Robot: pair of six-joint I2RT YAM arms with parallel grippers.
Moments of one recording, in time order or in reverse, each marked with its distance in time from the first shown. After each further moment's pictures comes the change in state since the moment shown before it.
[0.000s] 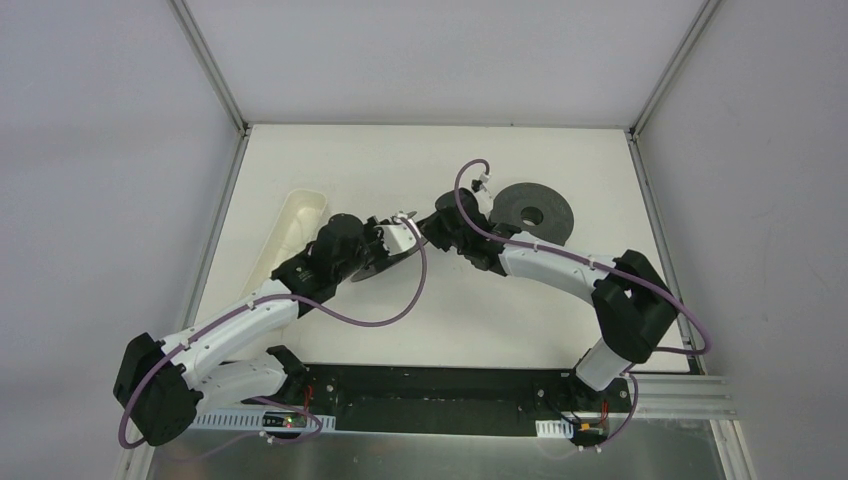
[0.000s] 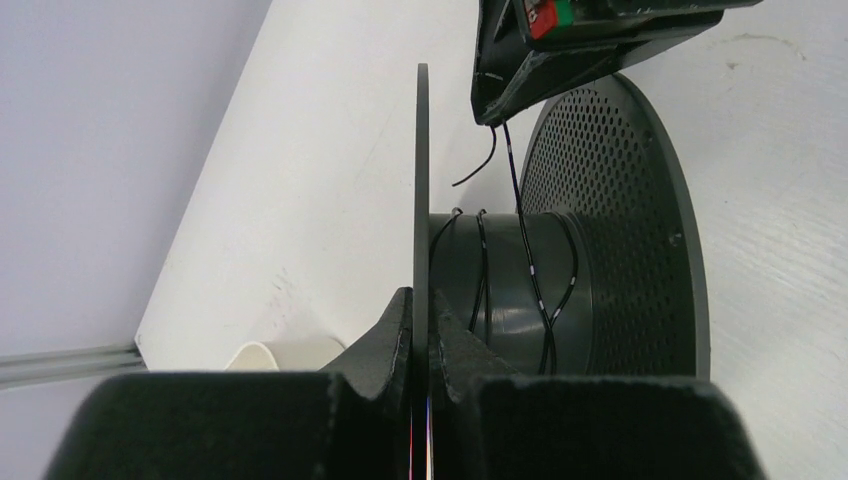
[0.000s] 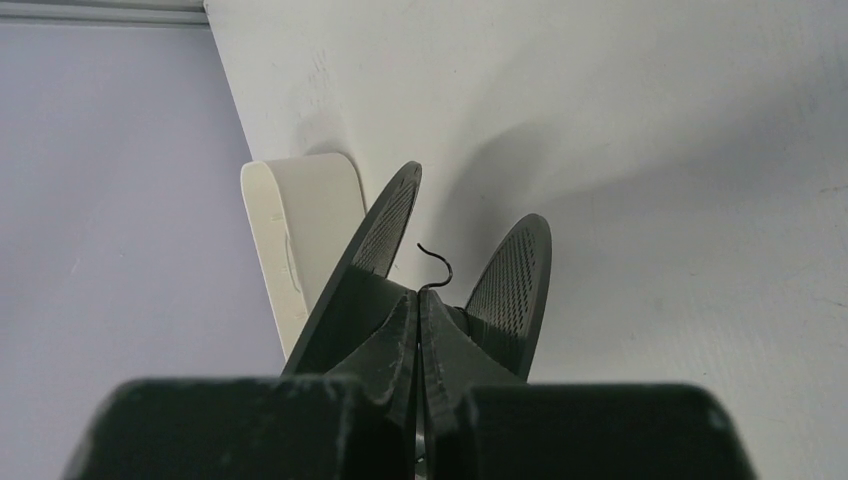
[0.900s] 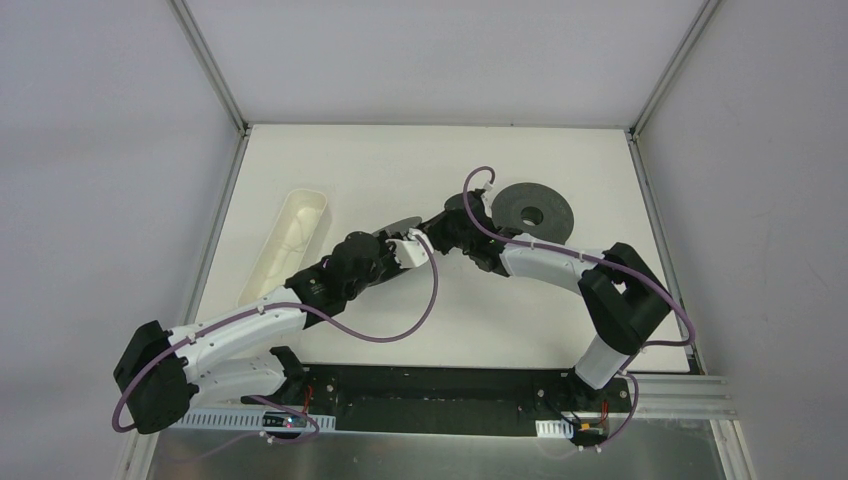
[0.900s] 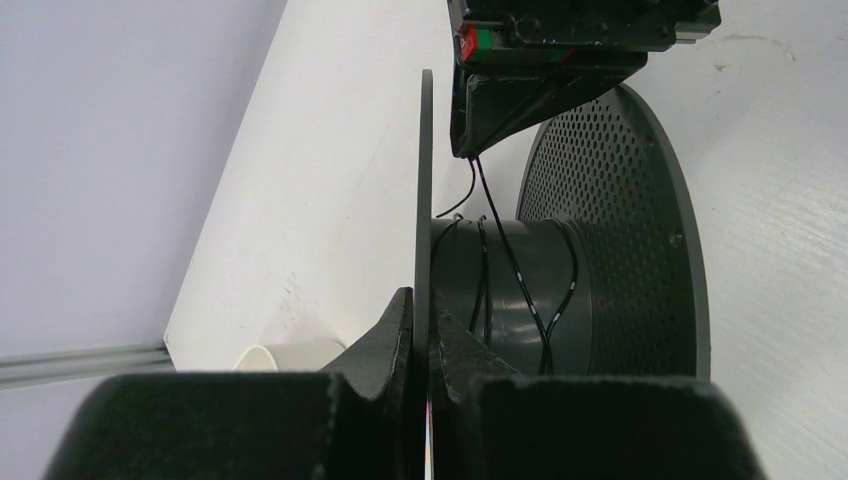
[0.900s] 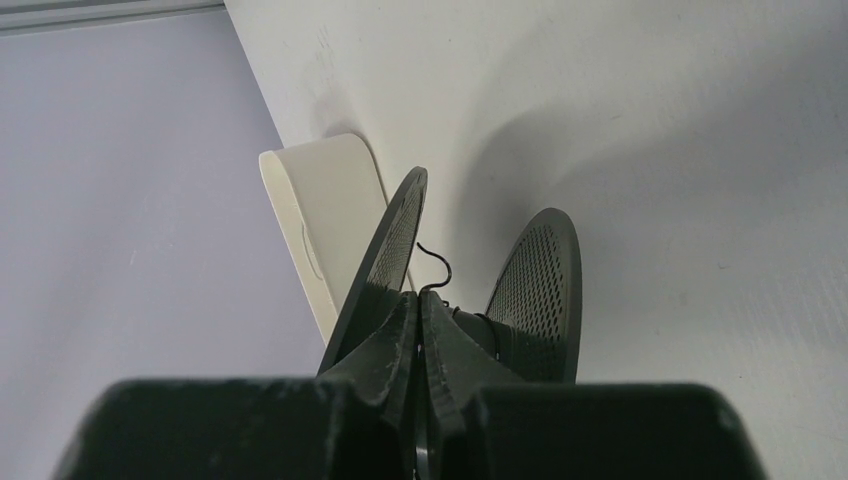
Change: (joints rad) left arm -0.137 0.019 -0.051 0.085 -0.180 0.017; right arm -0.056 0.043 -0.082 0.152 -0.161 0.120
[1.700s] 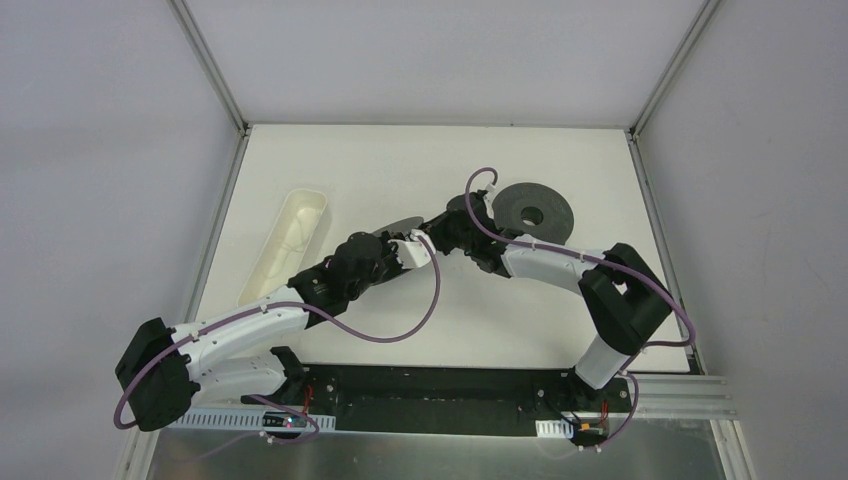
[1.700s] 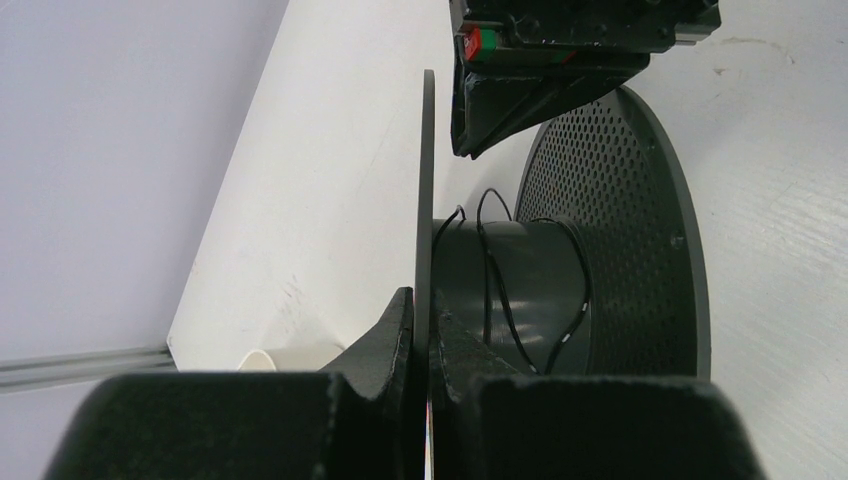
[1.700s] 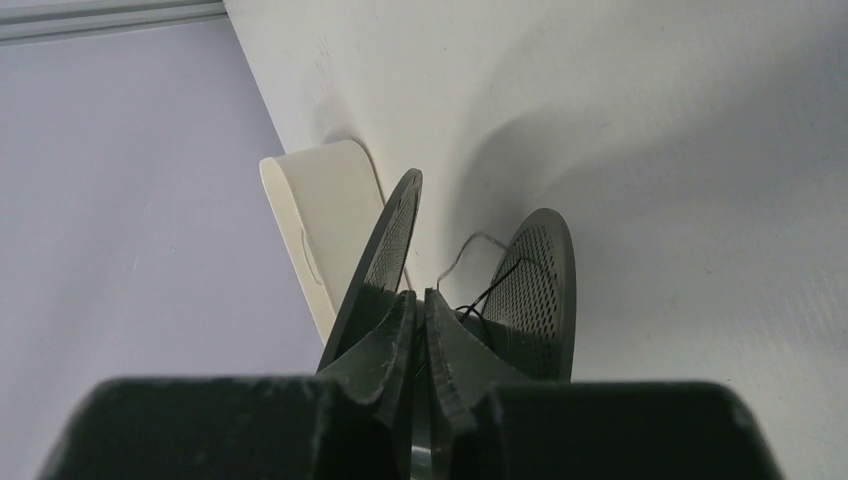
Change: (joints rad) left arm -0.006 0.017 0.000 0.017 -0.014 0.005; right arm -0.005 -0.003 -0.019 0.018 0.001 0.009
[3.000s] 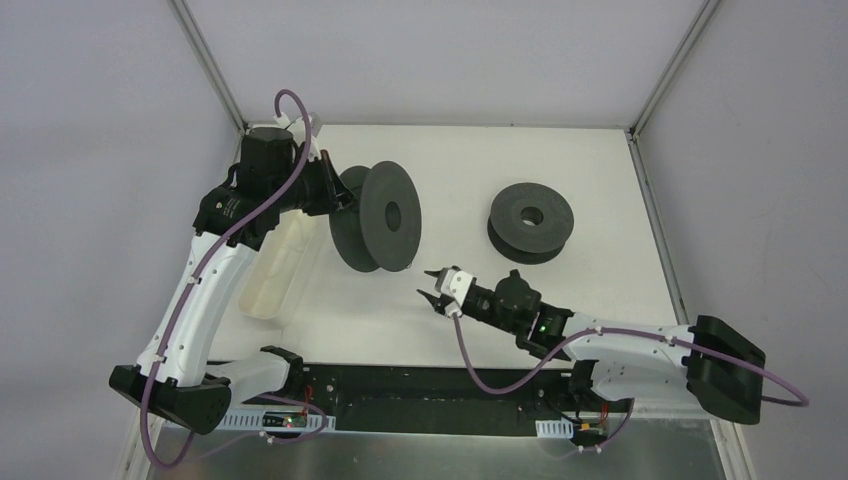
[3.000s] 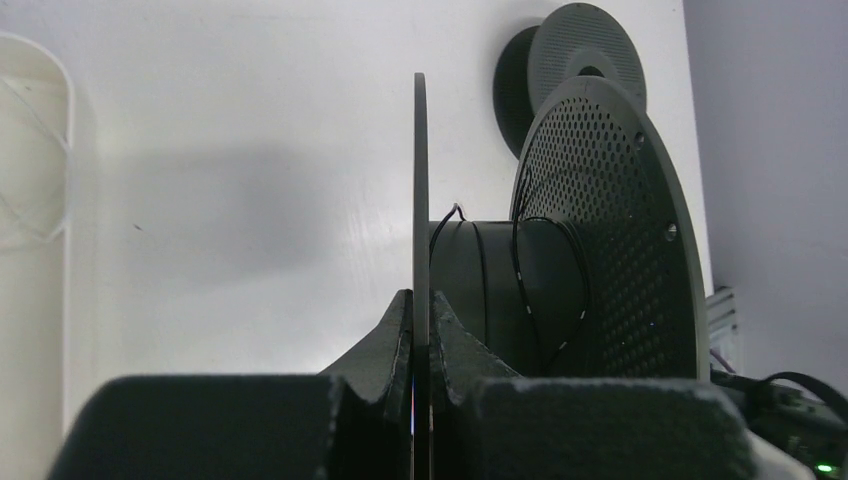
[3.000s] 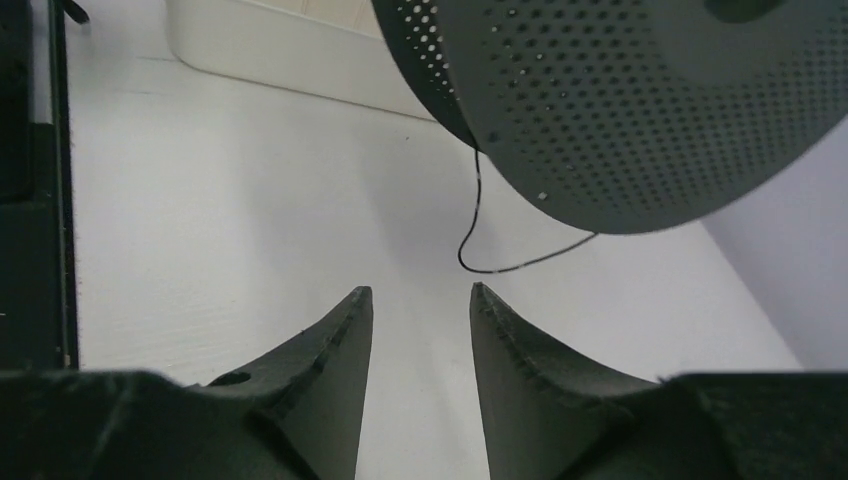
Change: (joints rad) left arm 0.553 0.085 0.802 -0.887 0.562 -1.124; right arm 0.371 -0.587 -0.541 0.458 -0.090 -1.870
